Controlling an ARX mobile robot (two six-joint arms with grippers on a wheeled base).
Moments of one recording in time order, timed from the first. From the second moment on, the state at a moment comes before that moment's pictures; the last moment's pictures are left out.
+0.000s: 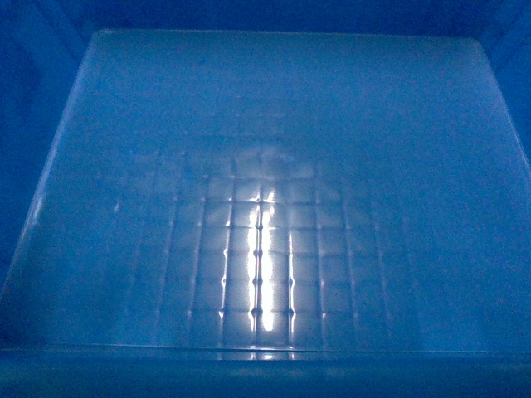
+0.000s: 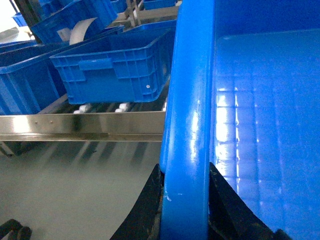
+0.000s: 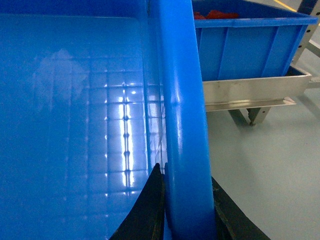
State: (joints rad) left arm -0.56 0.79 0.37 0.28 -0.78 0.04; right arm 0.50 0.75 0.41 0.03 0.64 0.18
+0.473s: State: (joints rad) left arm -0.56 0.79 0.37 0.28 -0.78 0.04; right arm 0.50 0.75 0.41 0.03 0.64 0.18
